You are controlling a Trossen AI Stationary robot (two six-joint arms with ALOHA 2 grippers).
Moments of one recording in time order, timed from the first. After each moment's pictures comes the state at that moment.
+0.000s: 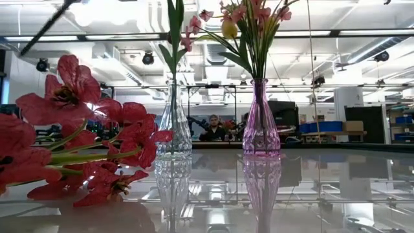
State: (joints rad) left arm -0.76 1.40 1.19 -0.42 -0.97 -0.25; right arm 0.84 1.52 1.61 -1.23 0.93 0.41
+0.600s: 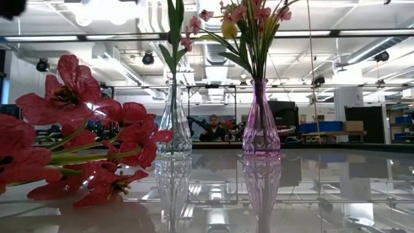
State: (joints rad) left arm -0.47 1.05 0.44 1.25 -0.70 0.52; right arm 0.84 1.51 1.61 -1.23 0.94 0.46
